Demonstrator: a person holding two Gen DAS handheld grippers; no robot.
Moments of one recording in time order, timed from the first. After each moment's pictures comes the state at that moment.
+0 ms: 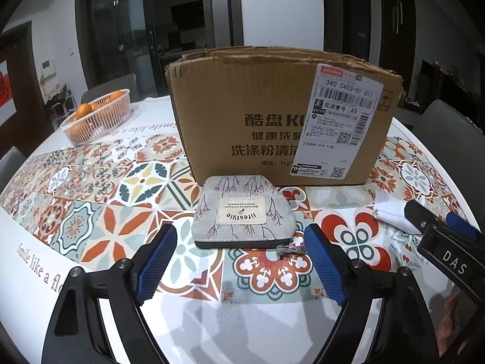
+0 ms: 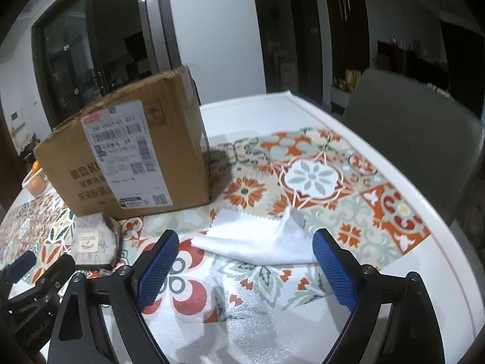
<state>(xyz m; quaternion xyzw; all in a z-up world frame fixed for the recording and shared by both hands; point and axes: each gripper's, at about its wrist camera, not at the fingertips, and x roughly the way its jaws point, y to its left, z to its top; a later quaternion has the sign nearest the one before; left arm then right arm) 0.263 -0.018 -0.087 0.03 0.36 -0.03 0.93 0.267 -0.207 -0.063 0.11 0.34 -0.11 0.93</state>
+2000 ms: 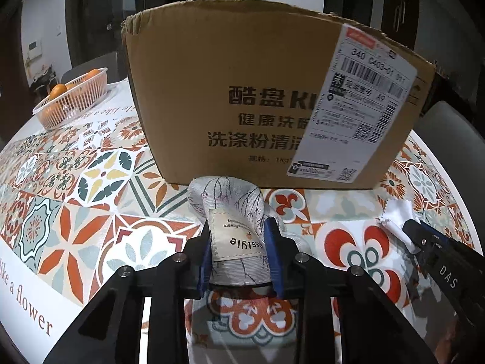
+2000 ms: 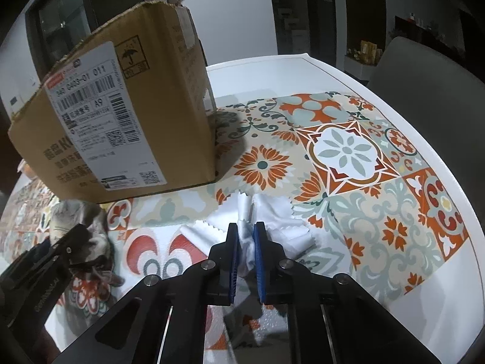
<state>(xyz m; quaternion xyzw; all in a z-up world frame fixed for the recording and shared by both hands) 0.307 -0.029 -0.117 0.00 0.40 -0.06 0.92 0.304 -0.203 -0.089 0.11 0.41 -0.08 0.90</state>
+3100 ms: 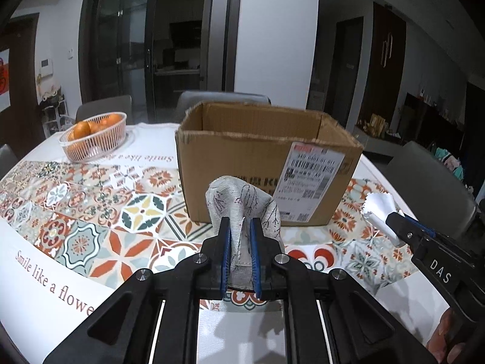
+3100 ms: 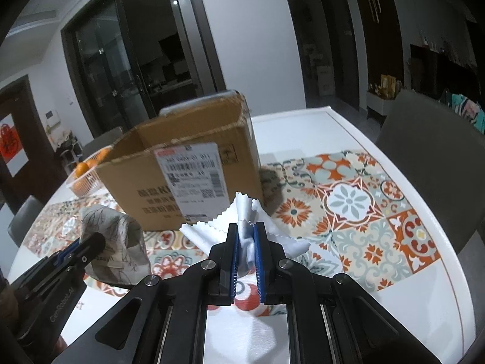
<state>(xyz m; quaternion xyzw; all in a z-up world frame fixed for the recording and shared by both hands) 0.232 -0.009 -0.019 -0.02 0.30 -0.07 0.95 0.247 -0.183 0.004 0.11 0.31 -0.01 0.94</state>
